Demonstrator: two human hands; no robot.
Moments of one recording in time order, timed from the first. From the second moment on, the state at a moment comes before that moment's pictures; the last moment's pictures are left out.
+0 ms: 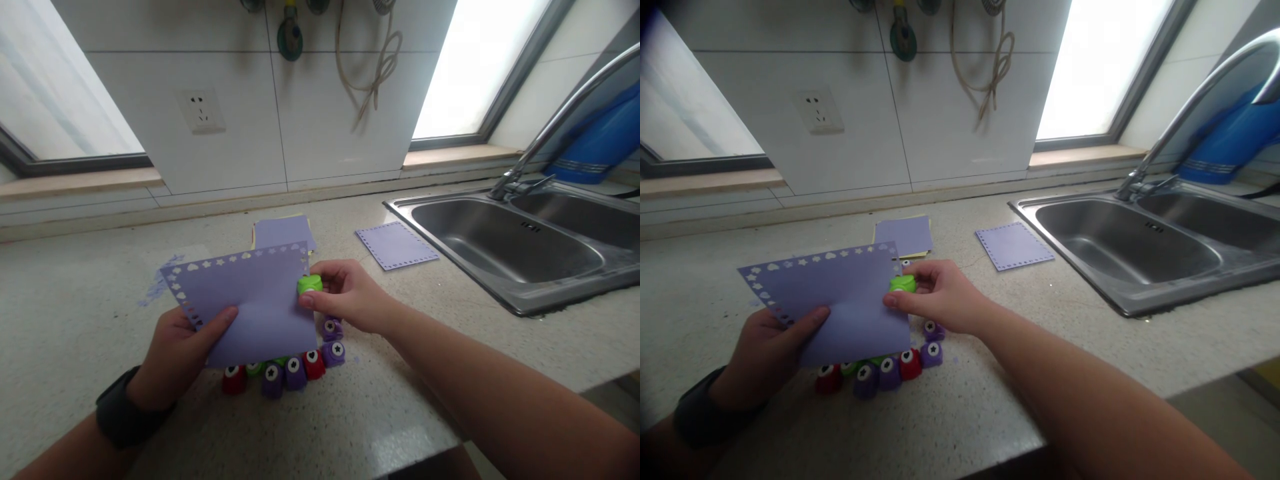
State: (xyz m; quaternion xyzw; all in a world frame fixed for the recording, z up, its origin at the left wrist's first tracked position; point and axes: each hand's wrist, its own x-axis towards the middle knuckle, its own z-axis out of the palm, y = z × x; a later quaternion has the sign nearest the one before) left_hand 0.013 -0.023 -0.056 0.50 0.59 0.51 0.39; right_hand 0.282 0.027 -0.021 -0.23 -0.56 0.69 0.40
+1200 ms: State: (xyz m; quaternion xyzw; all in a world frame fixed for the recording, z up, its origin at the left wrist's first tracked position) left_hand 0.018 -0.024 -0.053 0.48 0.59 0.50 0.42; right_hand 0.280 0.026 -0.018 -0.27 -0.58 0.66 0.39
